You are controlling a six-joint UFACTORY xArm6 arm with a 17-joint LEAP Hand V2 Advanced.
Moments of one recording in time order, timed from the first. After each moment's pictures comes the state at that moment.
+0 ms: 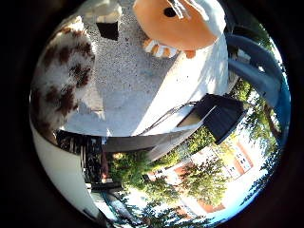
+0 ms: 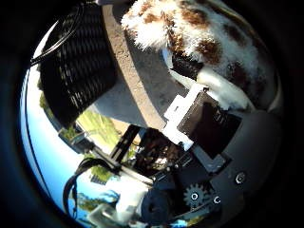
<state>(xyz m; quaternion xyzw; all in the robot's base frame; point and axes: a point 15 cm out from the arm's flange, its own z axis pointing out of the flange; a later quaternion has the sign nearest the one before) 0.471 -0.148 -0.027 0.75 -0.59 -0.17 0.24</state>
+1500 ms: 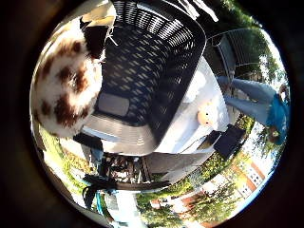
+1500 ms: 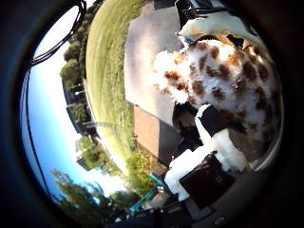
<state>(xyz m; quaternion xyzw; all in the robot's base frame) 0.507 0.223 0.084 0.83 -0.53 -0.18 0.06</state>
